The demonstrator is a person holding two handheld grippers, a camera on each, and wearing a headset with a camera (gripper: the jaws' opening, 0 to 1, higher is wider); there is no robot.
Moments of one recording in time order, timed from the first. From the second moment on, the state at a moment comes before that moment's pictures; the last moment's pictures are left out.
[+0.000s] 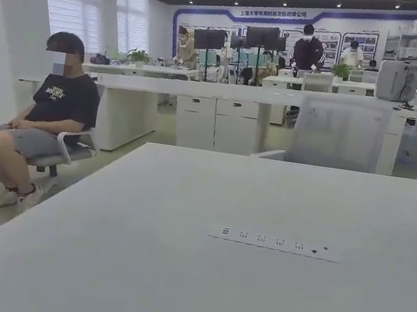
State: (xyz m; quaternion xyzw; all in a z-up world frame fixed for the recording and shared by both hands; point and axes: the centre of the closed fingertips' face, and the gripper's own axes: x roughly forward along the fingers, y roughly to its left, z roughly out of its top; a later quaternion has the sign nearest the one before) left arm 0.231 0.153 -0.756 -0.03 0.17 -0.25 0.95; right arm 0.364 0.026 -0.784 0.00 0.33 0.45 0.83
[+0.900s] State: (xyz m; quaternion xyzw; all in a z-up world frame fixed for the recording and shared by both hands) left arm 0.233 0.159 -0.750 -0.05 0.16 -0.24 0.96; right arm 0.368 0.030 -0.797 -0.09 0.30 0.45 0.83
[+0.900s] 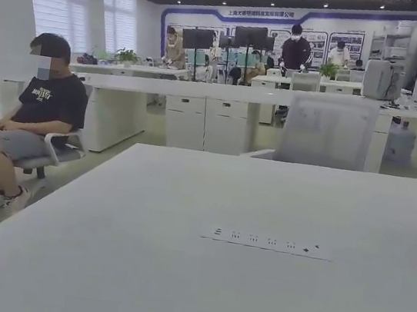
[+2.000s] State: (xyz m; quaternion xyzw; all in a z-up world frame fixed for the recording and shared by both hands) left arm 0.234 0.161 -0.756 -0.04 0.17 -0.24 0.96; right arm 0.331 0.040 -0.721 -0.06 0.23 0.47 0.85
